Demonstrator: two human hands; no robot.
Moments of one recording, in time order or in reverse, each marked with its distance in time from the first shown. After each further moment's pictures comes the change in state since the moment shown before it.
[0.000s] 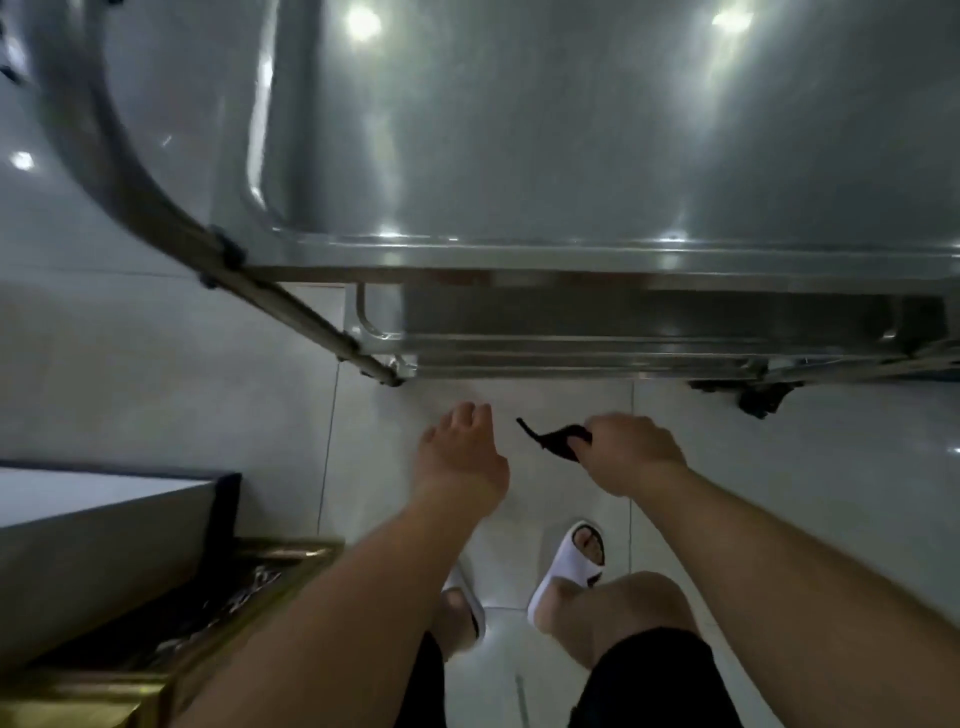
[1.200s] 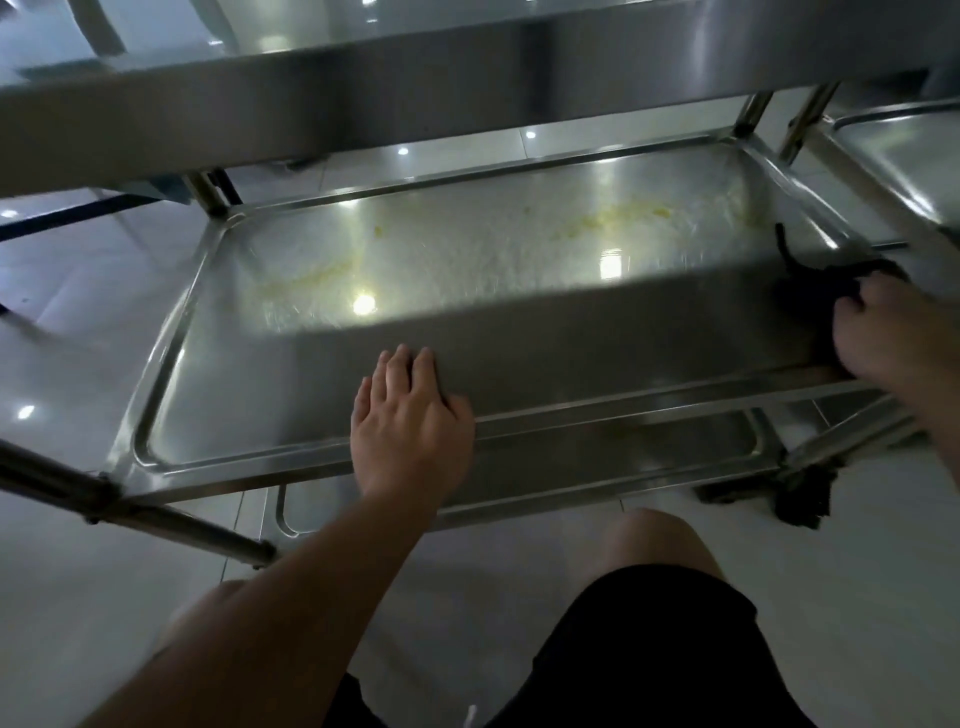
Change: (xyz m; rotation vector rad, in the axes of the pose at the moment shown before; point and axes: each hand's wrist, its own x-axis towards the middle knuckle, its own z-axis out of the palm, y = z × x) left_hand 0.226 0.089 0.071 0.036 0.783 0.146; right_hand 0.195 0.372 -0.038 0.581 0.865 0.437
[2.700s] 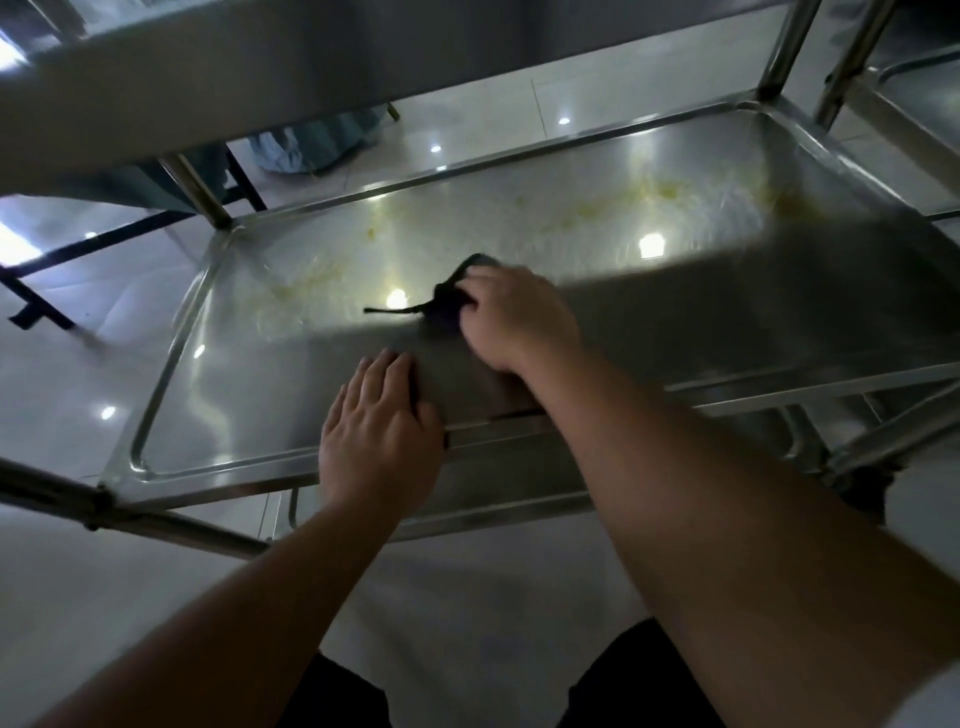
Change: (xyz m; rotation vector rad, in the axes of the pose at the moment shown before) left_hand 0.000 0.002 -0.003 0.033 -0.028 -0.031; right_hand -0.118 -0.262 0.104 0.075 -0.293 -0.813
